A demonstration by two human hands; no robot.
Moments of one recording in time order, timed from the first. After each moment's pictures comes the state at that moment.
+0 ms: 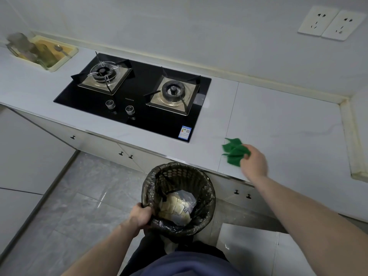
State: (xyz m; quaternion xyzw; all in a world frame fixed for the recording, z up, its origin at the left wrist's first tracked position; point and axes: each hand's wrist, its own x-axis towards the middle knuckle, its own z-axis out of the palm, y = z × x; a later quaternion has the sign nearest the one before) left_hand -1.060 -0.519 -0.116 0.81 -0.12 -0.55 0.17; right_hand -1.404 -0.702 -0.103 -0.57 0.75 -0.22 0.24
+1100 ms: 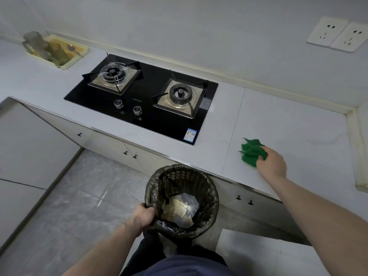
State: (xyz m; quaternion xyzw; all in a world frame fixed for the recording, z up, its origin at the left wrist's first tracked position) left_hand -1.059 -0.514 -0.121 0.80 -0.12 -0.55 0.18; right_hand -1.444 -0.721 -0.088 -0.58 0.77 -0.15 0.21
